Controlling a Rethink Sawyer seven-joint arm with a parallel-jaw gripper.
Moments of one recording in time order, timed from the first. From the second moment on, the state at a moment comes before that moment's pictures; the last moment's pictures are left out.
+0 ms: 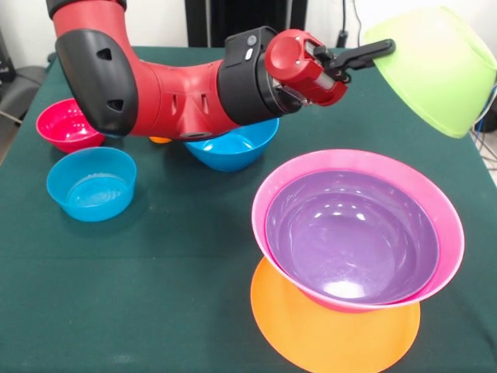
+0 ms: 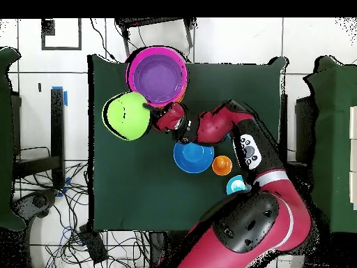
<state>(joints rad) -0.62 -0.18 0.63 1.20 -1.68 -1.52 4.66</state>
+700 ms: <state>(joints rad) -0.62 -0.18 0.64 1.20 -1.68 -1.52 4.66</state>
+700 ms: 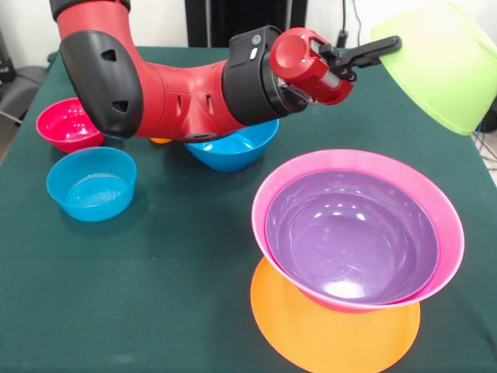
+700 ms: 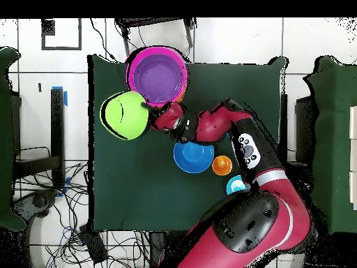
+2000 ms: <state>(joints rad) -0.58 -0.18 0.62 1.15 -1.69 -1.52 4.66</state>
